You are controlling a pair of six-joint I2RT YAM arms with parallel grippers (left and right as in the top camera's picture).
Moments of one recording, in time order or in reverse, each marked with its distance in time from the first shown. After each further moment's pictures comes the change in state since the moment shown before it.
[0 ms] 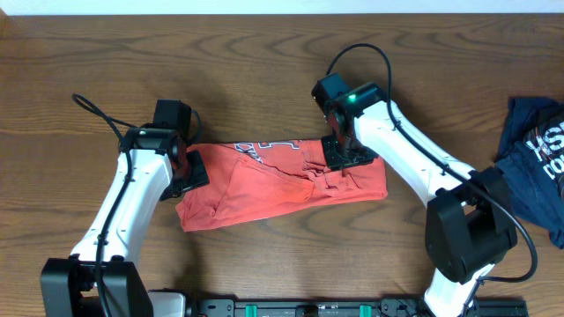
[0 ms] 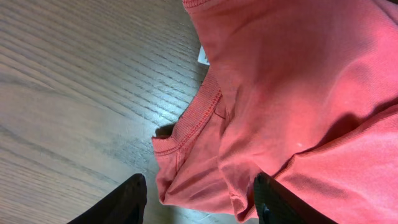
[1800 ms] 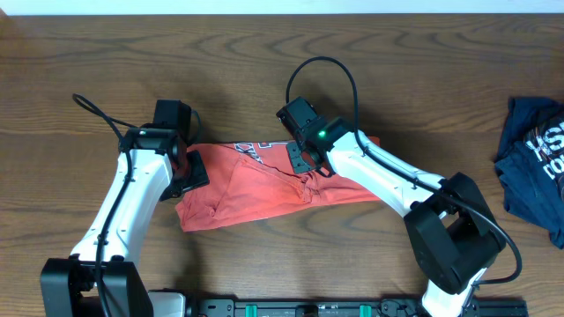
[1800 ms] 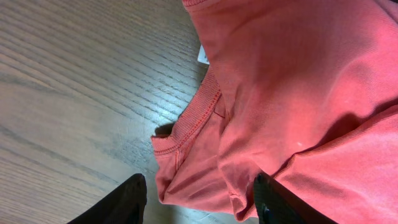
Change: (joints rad) left arm 0.000 0.000 0.000 -0.001 0.000 0.000; right arm 0.153 -0.005 -0.171 0.498 0.090 0.032
